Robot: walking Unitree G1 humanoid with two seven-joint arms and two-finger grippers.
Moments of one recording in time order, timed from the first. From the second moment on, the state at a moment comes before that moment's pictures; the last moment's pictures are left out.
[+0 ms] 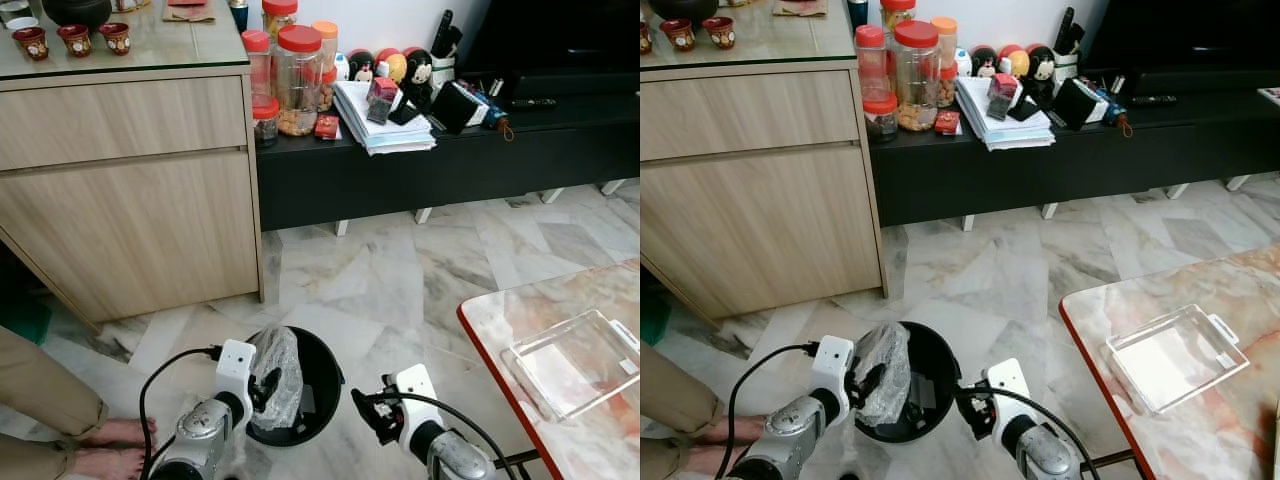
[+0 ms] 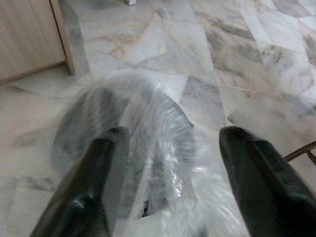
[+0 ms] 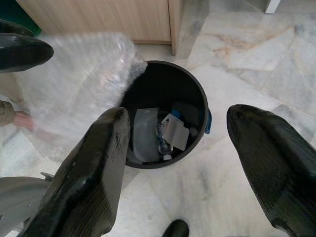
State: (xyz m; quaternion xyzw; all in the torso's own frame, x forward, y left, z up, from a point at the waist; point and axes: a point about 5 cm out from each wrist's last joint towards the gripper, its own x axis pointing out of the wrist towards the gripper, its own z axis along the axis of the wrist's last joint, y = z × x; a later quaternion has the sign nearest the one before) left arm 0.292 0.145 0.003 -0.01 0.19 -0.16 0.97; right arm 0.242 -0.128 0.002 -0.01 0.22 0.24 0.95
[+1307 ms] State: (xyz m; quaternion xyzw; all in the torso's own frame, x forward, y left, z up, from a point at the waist) left arm 0.254 0.193 -0.028 0.04 0.24 0.02 0.97; right arm 0.238 -0.132 -0.024 0.00 0.26 0.19 0.95
